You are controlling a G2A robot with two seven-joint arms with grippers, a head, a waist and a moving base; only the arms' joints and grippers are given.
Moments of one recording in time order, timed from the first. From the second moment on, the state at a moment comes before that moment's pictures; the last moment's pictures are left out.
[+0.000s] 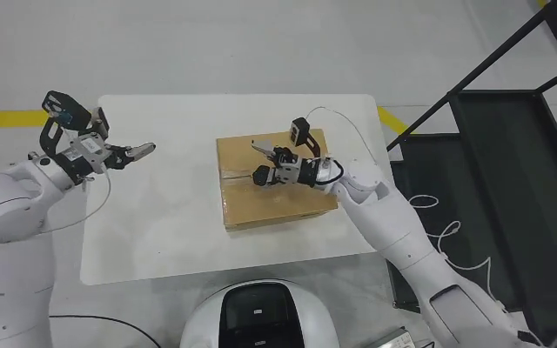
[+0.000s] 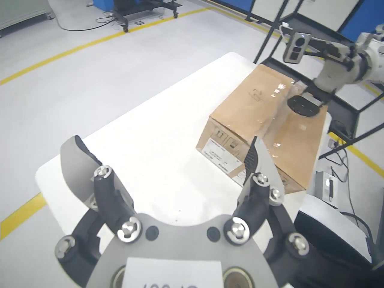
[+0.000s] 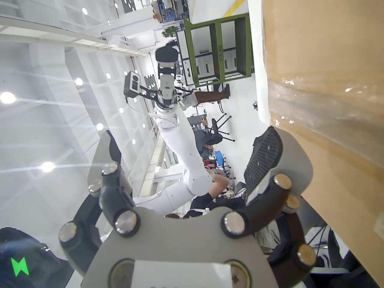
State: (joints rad) left arm 1.15 -1.10 -1.73 -1.66 0.82 -0.79 -0.70; right arm -0.98 -1.22 1.00 -1.37 0.60 0.04 0.84
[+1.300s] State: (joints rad) left arm 1.18 -1.10 -1.77 -1.64 0.77 -0.73 -0.67; right arm -0.90 -1.23 0.98 -1.32 0.33 0.17 0.83
